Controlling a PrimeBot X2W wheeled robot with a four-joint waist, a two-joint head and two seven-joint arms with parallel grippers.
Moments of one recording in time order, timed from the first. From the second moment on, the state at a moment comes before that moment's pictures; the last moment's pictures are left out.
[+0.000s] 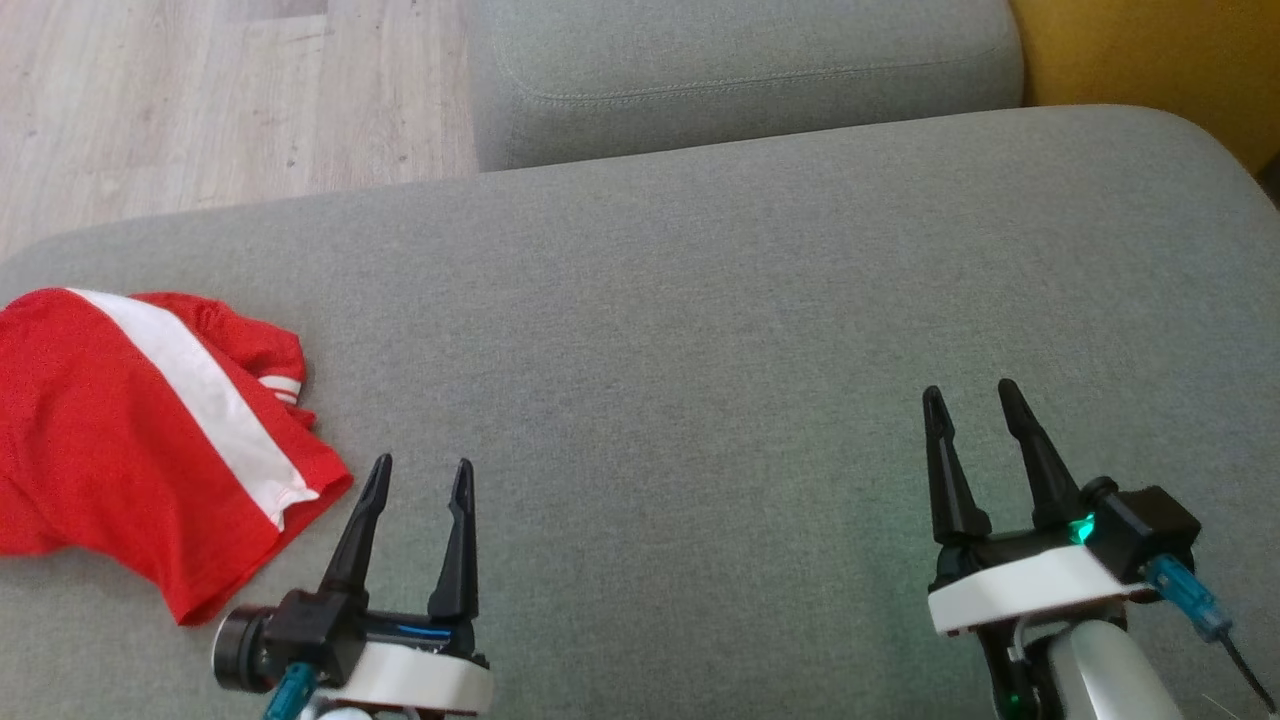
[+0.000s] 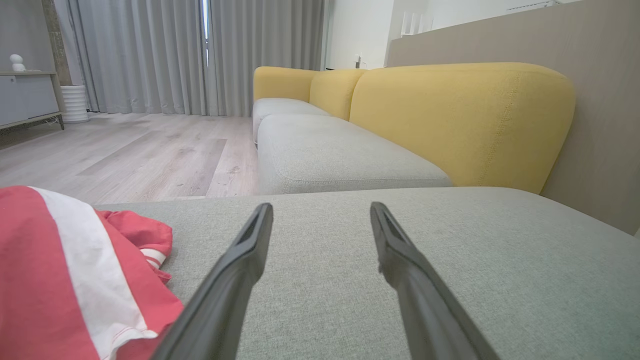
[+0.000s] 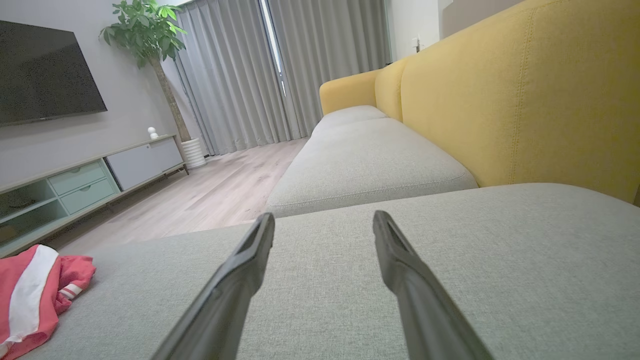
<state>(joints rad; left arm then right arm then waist) 0.01 0.05 -0.22 0.19 -0.17 -0.04 -0.25 -0.05 -0.04 0.13 0.23 0.23 0.12 -0.25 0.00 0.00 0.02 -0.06</state>
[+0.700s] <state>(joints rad) 0.01 0.05 -0.20 0.16 -0.20 -0.03 -0.25 -0.05 -0.04 0.15 0.23 0.22 0.12 -0.25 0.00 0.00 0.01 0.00</state>
